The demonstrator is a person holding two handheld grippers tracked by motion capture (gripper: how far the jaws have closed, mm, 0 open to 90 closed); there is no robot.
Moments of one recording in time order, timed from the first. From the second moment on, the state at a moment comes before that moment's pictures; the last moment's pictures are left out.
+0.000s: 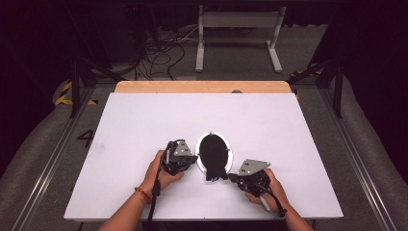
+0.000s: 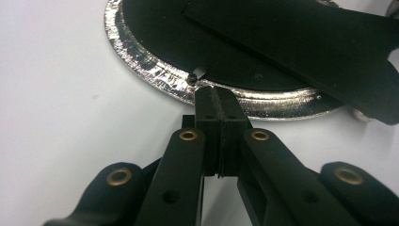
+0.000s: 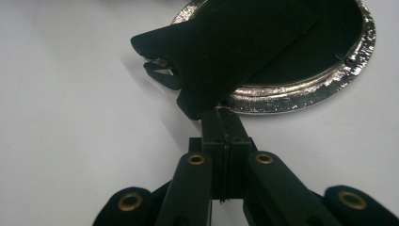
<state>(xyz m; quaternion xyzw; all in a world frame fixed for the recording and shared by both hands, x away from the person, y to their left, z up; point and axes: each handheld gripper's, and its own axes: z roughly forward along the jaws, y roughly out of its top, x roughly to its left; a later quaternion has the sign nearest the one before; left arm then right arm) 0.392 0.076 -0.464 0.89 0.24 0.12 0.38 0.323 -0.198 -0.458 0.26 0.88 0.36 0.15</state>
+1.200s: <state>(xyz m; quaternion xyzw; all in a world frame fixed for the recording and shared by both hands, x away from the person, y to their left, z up) 0.381 0.092 -0.450 0.88 0.23 0.12 0.40 0.320 -0.195 -0.450 0.26 0.88 0.38 0.15</state>
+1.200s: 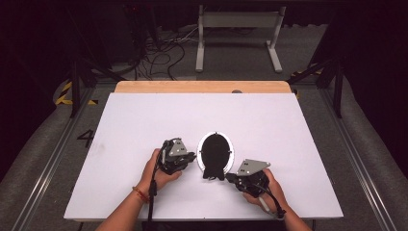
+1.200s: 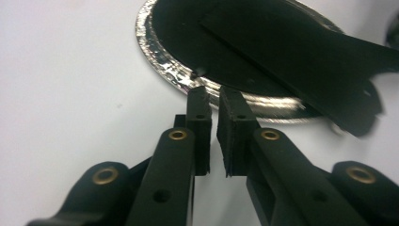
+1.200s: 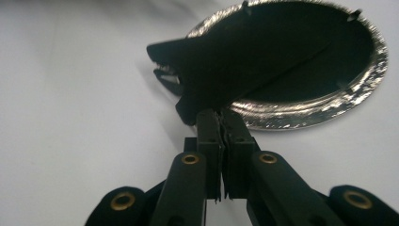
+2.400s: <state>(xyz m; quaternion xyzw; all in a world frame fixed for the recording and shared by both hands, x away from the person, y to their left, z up) 0.299 0.191 -0.457 0.85 0.28 0.18 0.42 0.314 -0.216 -0.436 0.25 0.88 0.40 0.10</state>
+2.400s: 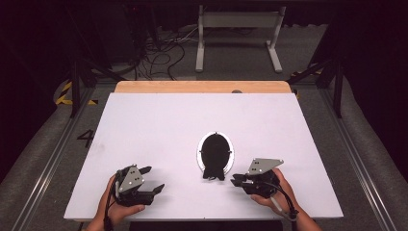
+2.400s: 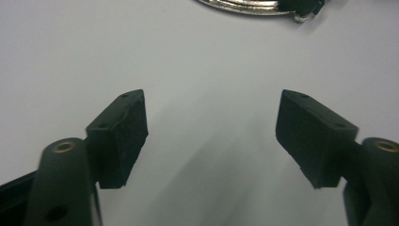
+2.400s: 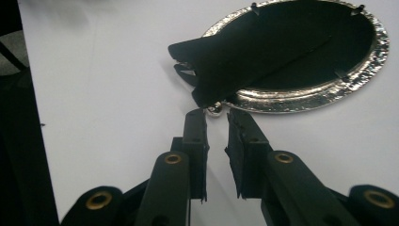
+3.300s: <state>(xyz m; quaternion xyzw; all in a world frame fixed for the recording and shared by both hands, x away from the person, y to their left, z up) 0.298 0.203 -0.461 0.84 0.30 0.20 0.41 0.319 -0.185 -0.449 0.25 0.90 0.34 0.08</state>
